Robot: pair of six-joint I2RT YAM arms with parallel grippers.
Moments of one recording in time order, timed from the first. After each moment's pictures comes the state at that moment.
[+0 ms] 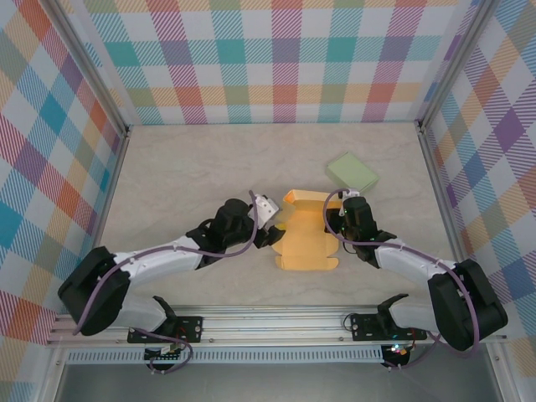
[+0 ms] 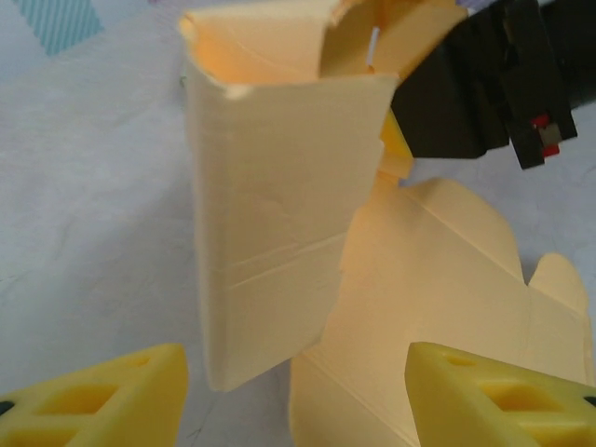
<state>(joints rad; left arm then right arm) -0.80 1.37 0.68 0.24 0.11 0.12 0.46 1.24 0.46 0.15 0.06 0.44</state>
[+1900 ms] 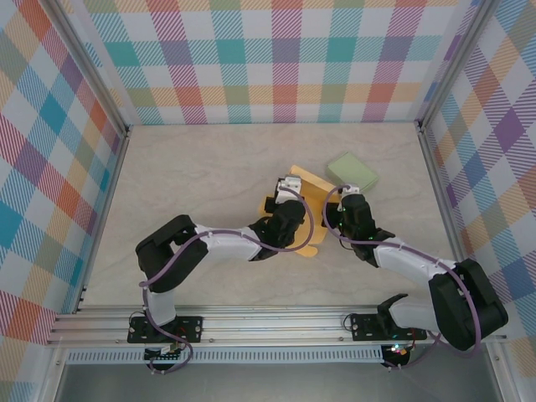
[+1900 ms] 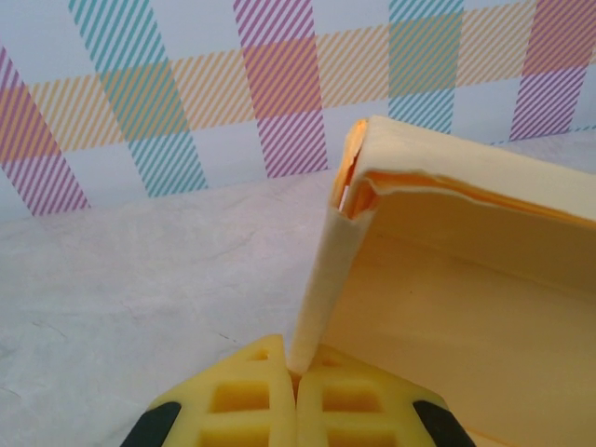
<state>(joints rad) -1.00 1.87 1.05 0.55 -0.95 -0.13 0.49 1.24 0.48 0.21 0.08 0.49</state>
